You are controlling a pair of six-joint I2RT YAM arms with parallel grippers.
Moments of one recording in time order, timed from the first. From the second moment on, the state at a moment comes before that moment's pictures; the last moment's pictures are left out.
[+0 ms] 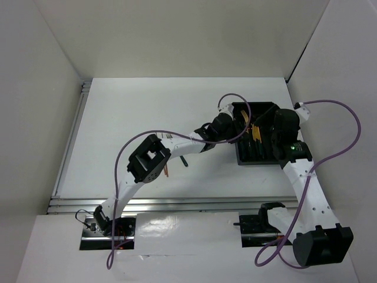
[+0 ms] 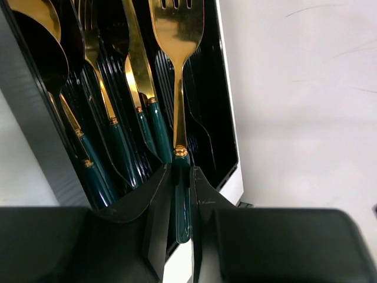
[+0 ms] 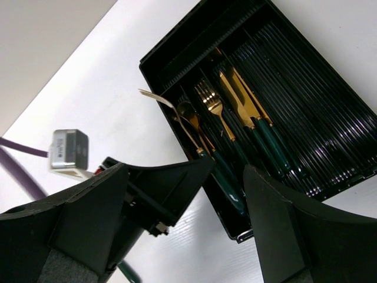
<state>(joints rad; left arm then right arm) -0.88 2.37 1.83 0.18 0.11 -1.09 0.06 0.96 0.92 -0.46 0.29 0.73</state>
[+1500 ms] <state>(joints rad) -0.52 1.77 1.48 -0.09 0.18 -0.88 0.08 1.06 0.89 -0.23 -0.26 0.49</state>
